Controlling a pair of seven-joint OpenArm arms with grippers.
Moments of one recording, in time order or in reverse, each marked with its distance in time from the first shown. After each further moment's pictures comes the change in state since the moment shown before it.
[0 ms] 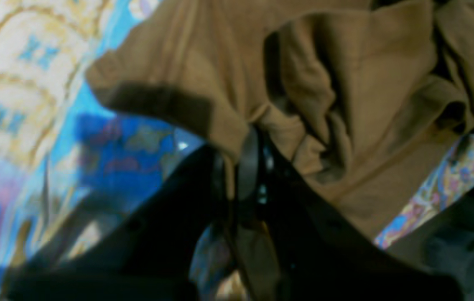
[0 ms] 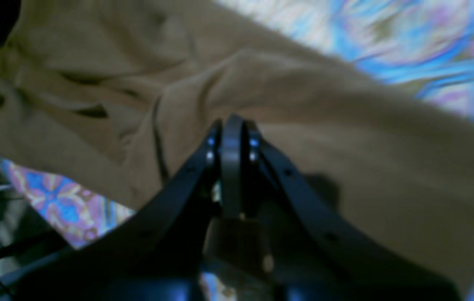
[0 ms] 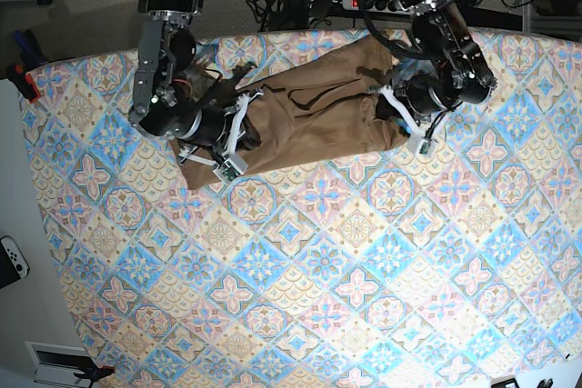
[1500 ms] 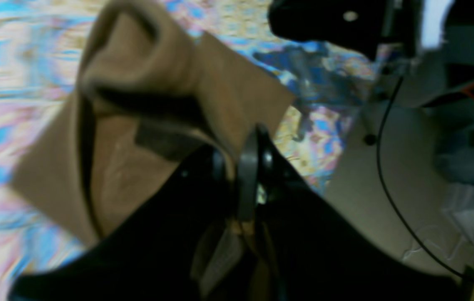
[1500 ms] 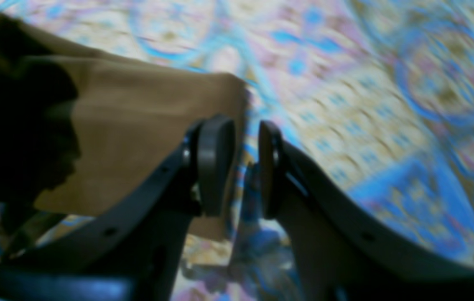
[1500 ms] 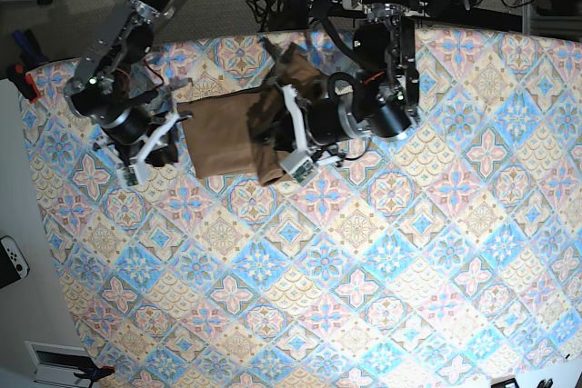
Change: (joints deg) left arm -3.0 4.4 33.9 6.2 -10.8 -0.2 -9.1; right arm -0.2 -0.4 24.9 5.9 -0.1 0.0 2.5
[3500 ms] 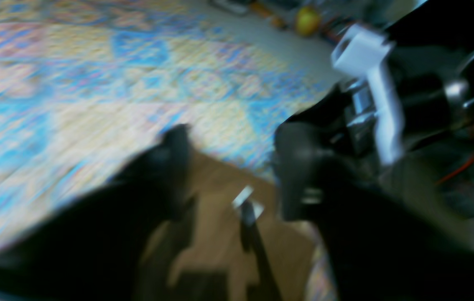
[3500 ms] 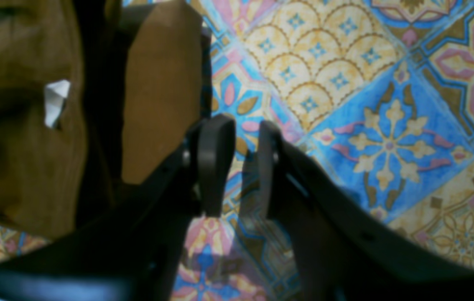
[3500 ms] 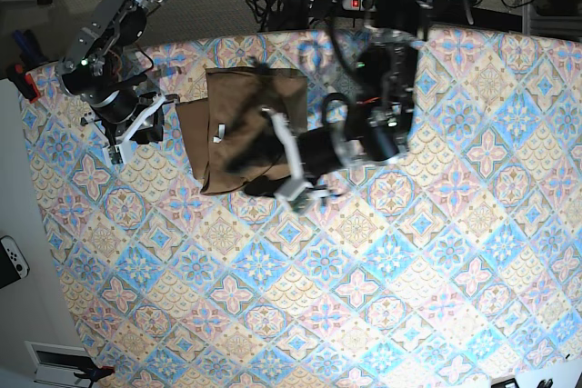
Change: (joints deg) left arm -6.8 -9.2 6.5 -4.1 -0.2 0.2 -17.9; right arm -3.8 -0.3 5.6 0.4 0.1 0.0 -0.4
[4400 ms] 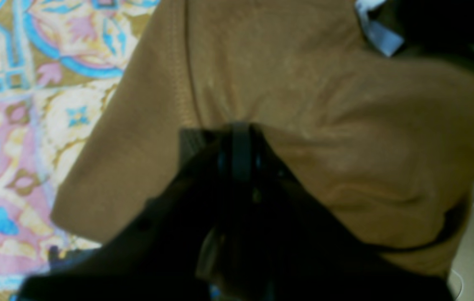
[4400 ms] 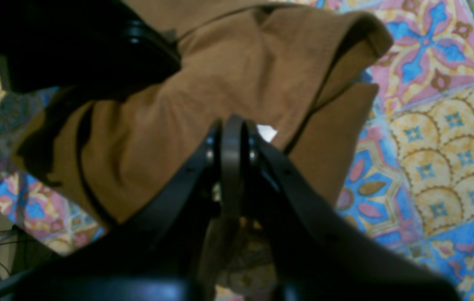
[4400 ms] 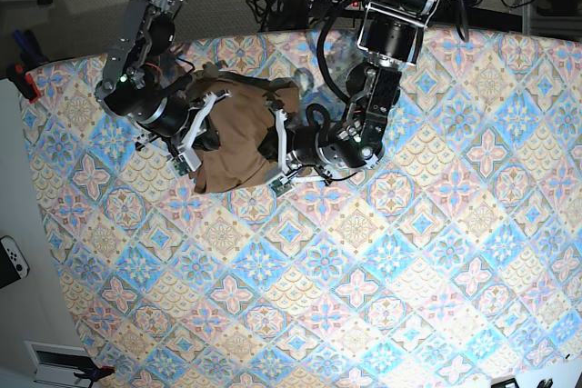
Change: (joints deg) left arm -5.4 3.1 4.9 -23.8 20.8 0.0 -1.6; right arm -0.1 0.3 -18.4 0.0 0.0 0.0 0.0
